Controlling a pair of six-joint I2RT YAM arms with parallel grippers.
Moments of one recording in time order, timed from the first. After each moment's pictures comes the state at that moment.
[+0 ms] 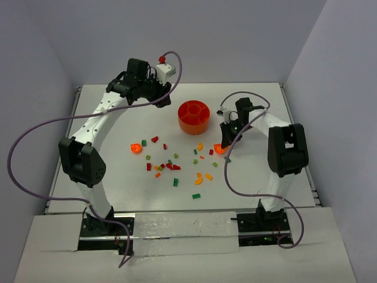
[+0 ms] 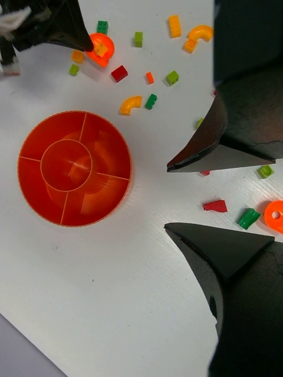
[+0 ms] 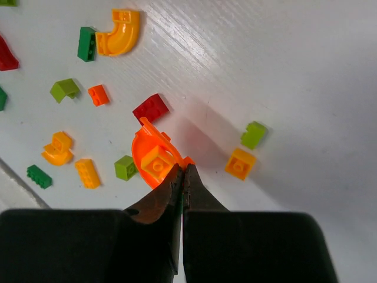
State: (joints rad) left arm -0.40 1.83 1.84 -0.68 0.40 0.28; right arm 0.14 1.89 1.27 -0.74 -0.56 -0.35
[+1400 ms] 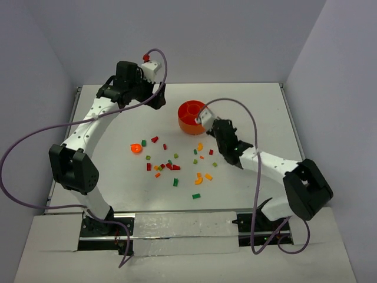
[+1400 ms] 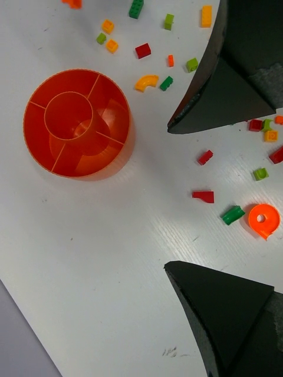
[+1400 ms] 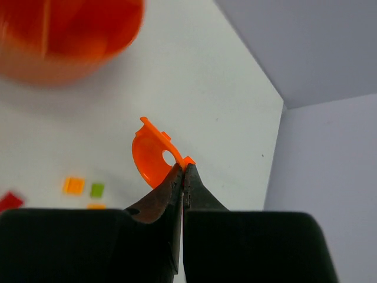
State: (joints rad) left arm -0.35 1.72 1.70 -0.58 0.28 0.14; right arm 0.62 1.40 0.72 0.22 0.56 -0.65
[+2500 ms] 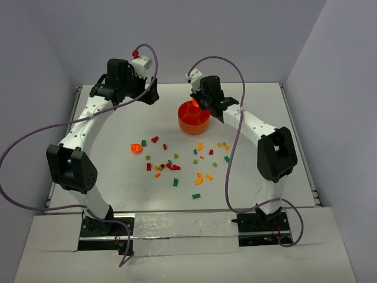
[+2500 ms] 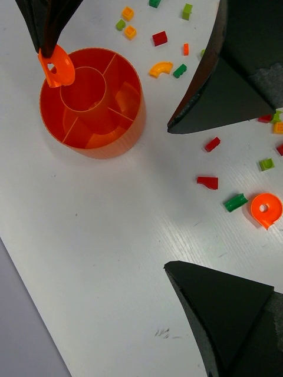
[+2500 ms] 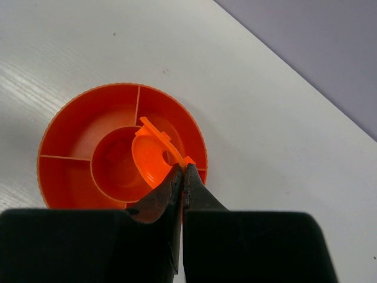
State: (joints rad) left arm -0.28 1.72 1.70 -0.55 0.29 0.11; right arm 0.49 1.86 1.53 -0.19 0.13 -0.30
